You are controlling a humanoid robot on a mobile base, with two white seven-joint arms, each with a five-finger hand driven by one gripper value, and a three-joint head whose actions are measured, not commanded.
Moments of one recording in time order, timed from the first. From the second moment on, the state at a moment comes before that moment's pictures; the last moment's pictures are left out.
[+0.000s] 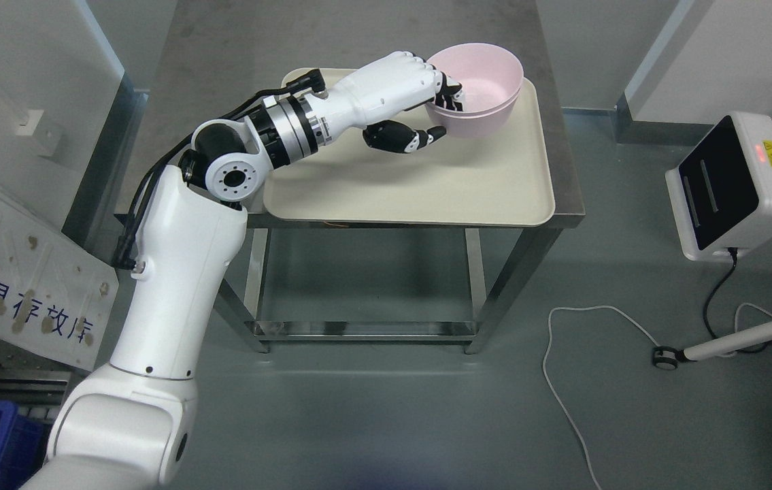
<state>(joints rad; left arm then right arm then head) -0.76 0.00 -0.17 -1.30 -0.71 -0.63 -0.61 0.05 0.00 0.00 -0.05 0.00 -0.19 0.00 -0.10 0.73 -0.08</state>
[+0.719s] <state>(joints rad) -0.70 0.00 -0.04 -1.39 -0.69 -0.64 -0.61 0.05 0.00 0.00 -0.05 0.00 -0.19 0.00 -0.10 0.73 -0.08</state>
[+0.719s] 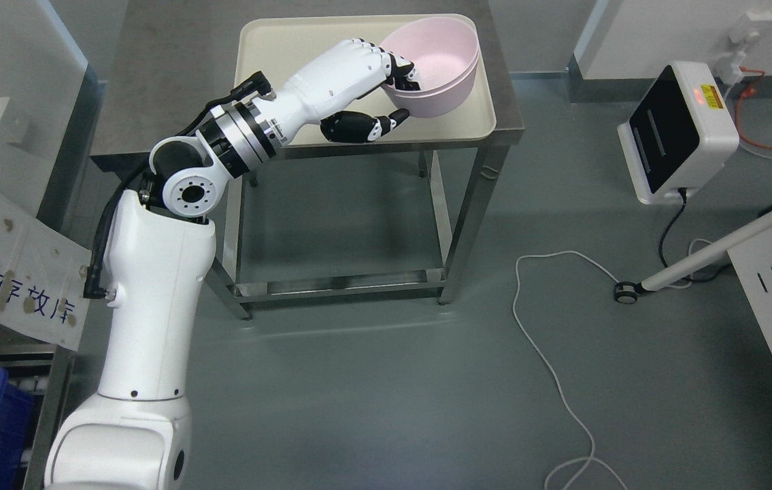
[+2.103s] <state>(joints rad) -0.69 0.00 0.00 -1.42 -0.69 -0.62 -0.60 0.05 0.00 0.00 -0.05 0.00 -0.19 0.00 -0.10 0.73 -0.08</state>
